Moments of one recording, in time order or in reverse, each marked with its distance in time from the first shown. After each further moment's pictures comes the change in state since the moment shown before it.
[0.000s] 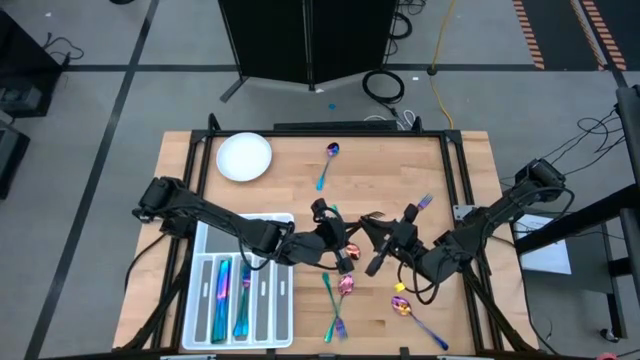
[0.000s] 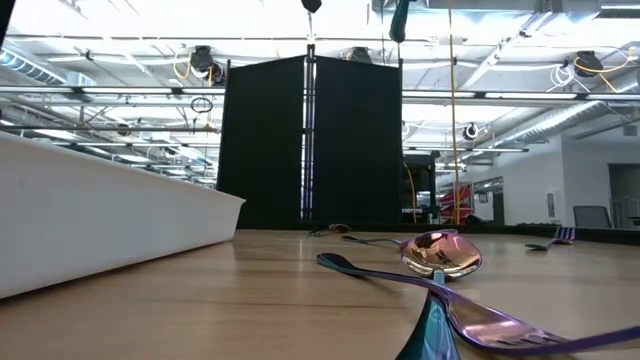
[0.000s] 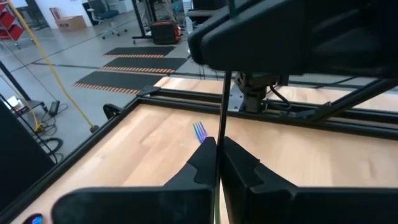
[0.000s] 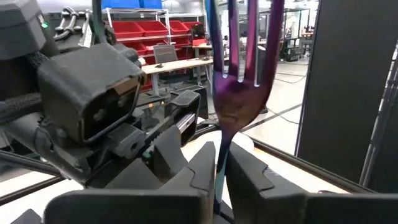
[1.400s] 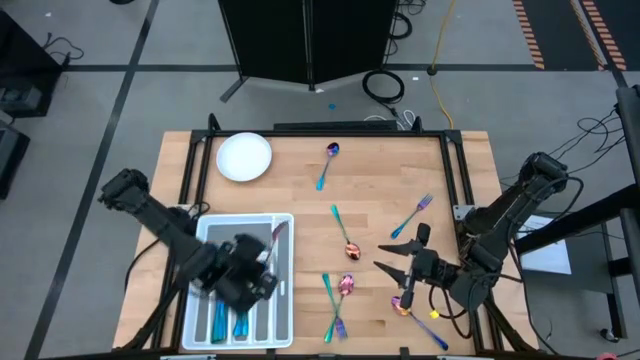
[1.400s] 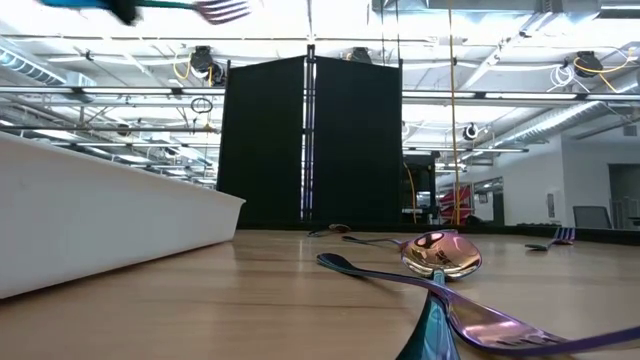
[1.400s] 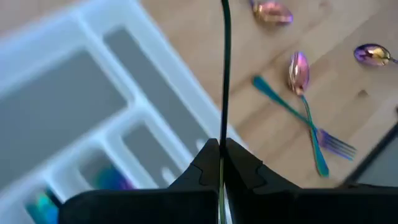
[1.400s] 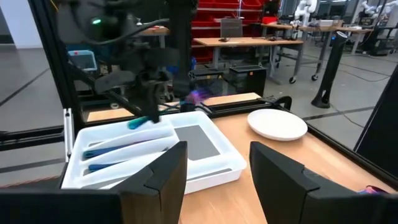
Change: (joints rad) left arm -0.355 -0.288 -0.079 -1.179 0.274 -1.512; right arm 0.217 -0.096 0.000 -0.338 -0.100 0.133
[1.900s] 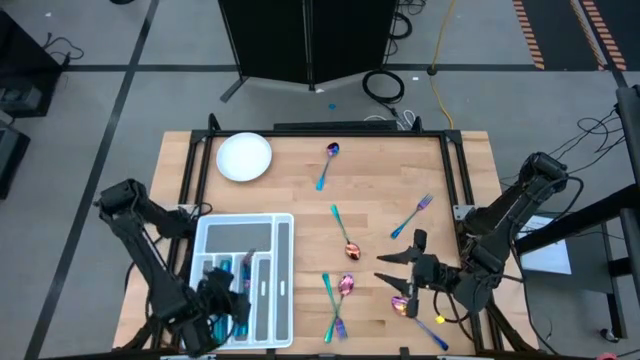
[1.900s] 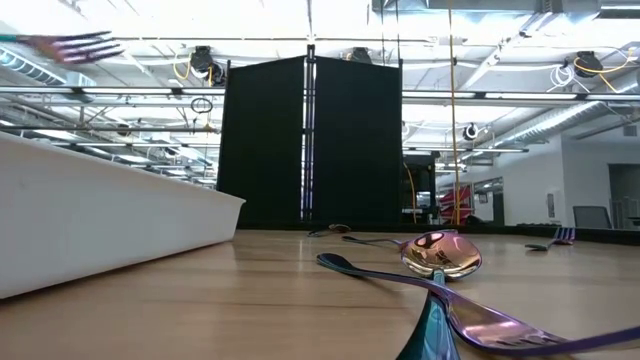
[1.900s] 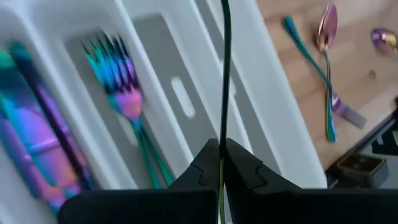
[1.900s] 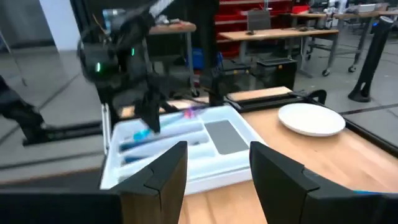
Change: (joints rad) left arm -0.354 0.067 -0.216 0.143 -0.107 -0.621; right arm 0.010 0.001 0.000 0.018 -0.102 0.030
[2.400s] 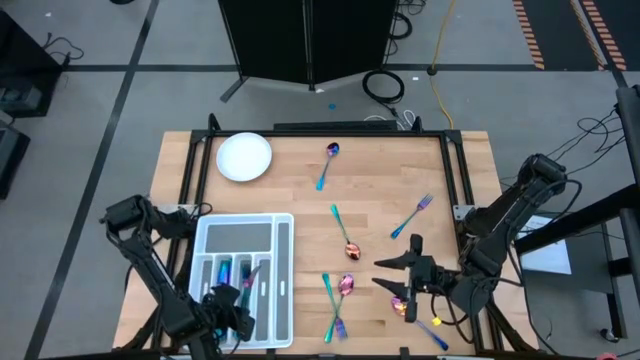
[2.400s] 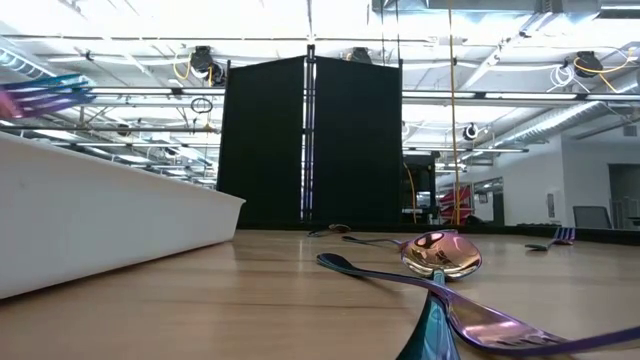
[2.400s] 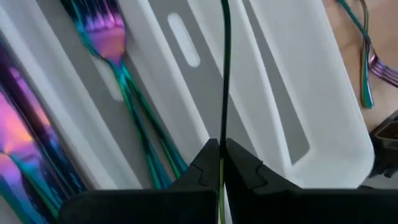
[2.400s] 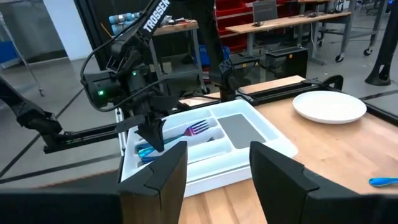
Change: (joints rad) left arm -0.038 0.157 -0.005 0.165 0.054 -0.002; right arm 0.005 0.028 0.000 0.035 -0.033 0.088
